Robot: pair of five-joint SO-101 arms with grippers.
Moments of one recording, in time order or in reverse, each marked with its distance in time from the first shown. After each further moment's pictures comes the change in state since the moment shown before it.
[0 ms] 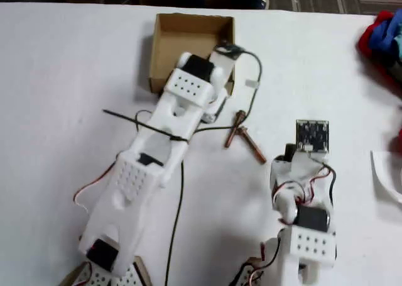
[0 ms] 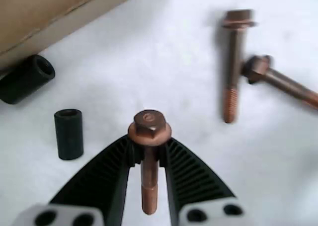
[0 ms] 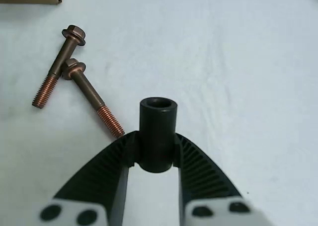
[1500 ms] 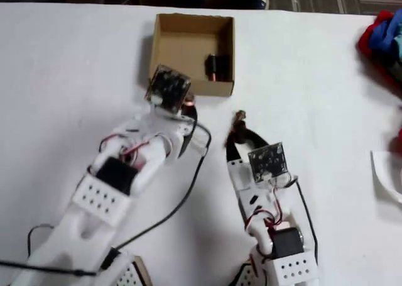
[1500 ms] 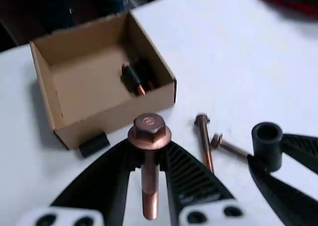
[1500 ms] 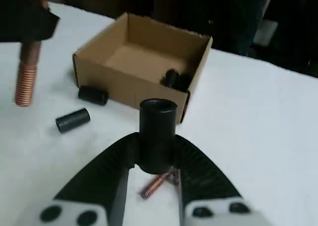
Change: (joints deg) left arm -3.2 -95.3 109.9 -71.6 -0.2; right arm -26.5 -23.2 13.5 -19.3 0.0
